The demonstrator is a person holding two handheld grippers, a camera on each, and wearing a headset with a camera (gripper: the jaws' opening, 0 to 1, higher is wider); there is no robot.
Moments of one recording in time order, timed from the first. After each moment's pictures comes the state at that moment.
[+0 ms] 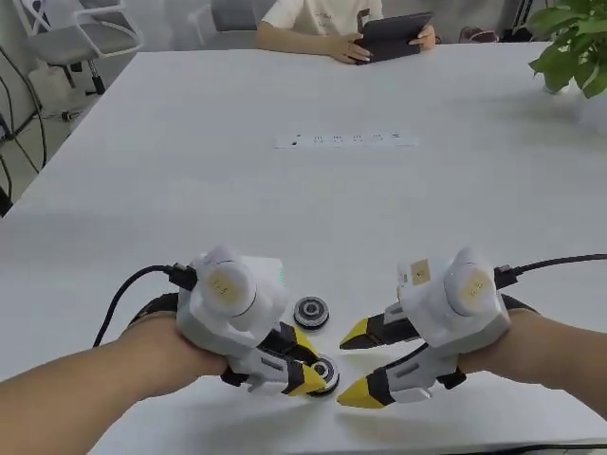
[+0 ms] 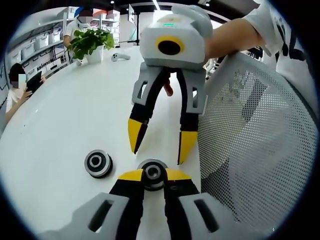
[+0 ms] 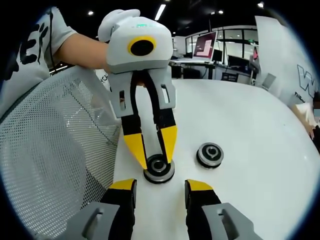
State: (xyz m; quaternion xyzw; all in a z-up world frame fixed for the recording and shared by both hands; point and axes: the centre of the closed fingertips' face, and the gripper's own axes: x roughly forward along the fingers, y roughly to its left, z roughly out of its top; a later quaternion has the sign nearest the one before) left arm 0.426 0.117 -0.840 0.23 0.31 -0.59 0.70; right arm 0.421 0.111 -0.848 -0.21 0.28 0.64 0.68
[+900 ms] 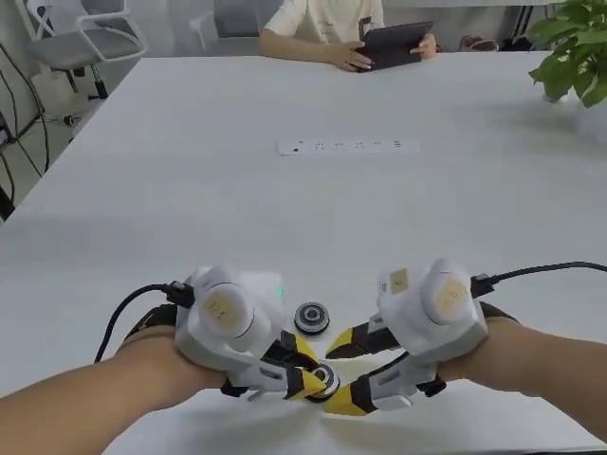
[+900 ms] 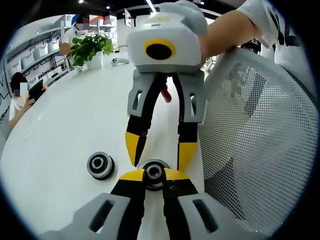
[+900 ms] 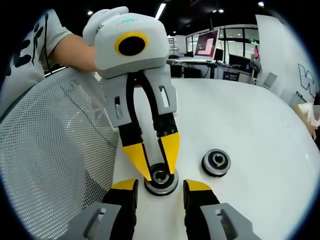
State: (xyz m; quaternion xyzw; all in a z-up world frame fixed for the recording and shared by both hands) left arm 0.429 0.117 -0.839 0.25 0.28 -0.59 0.71; right arm 0.423 0.128 -0.851 -0.21 0.29 0.64 0.68
